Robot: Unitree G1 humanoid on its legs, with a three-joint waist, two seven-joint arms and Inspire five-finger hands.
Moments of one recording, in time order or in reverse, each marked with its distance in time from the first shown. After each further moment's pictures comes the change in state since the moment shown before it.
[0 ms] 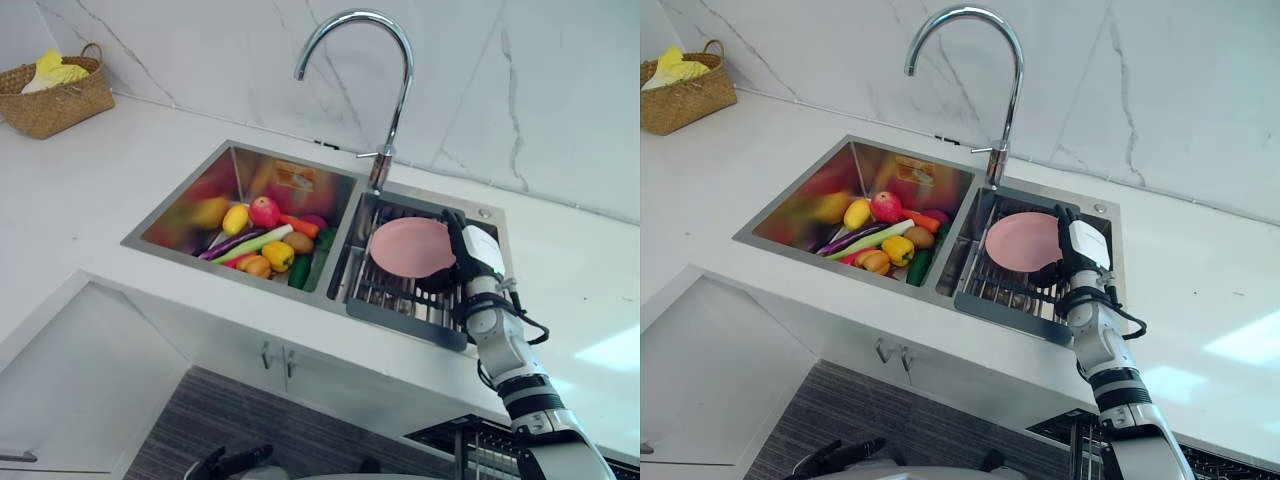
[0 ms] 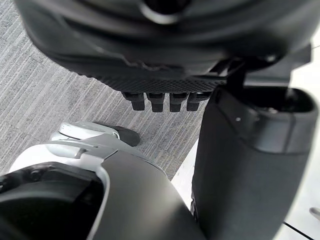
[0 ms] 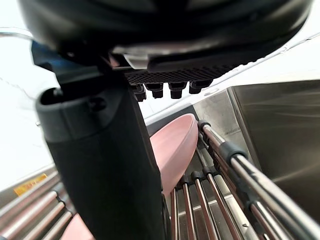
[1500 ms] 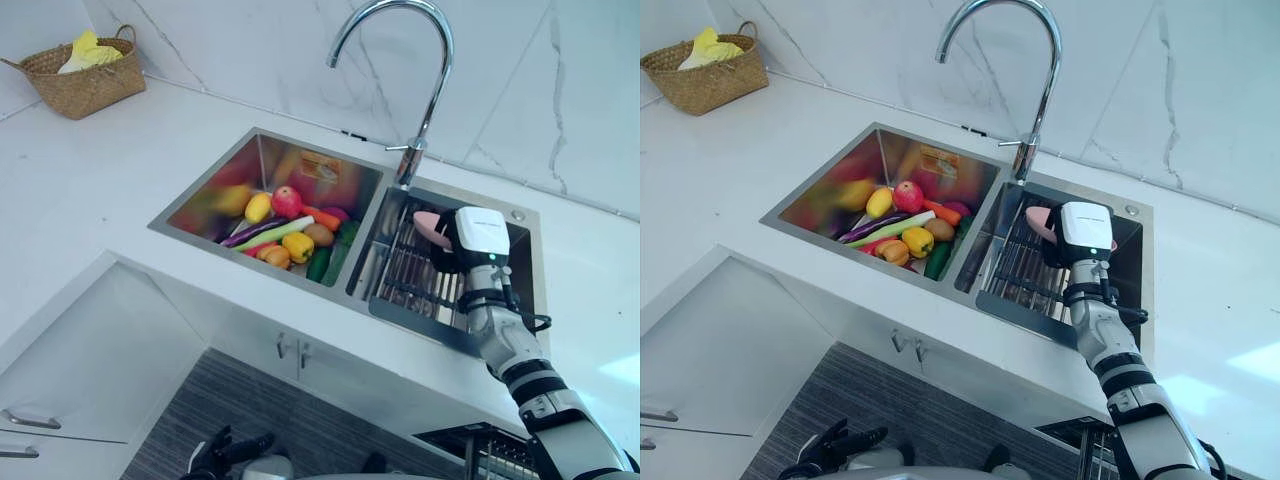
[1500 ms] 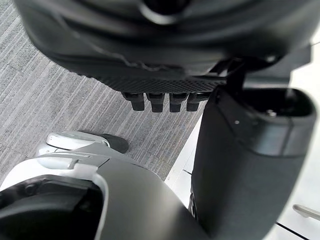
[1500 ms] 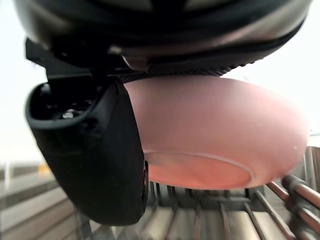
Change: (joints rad) left arm 0.007 0.007 -0.061 -0.023 0.047 -0.111 0.002; right arm -0.052 -0.084 0.109 0.015 -0.129 -0.059 -0.321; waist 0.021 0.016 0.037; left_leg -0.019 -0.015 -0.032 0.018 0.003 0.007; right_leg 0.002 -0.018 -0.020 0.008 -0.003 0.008
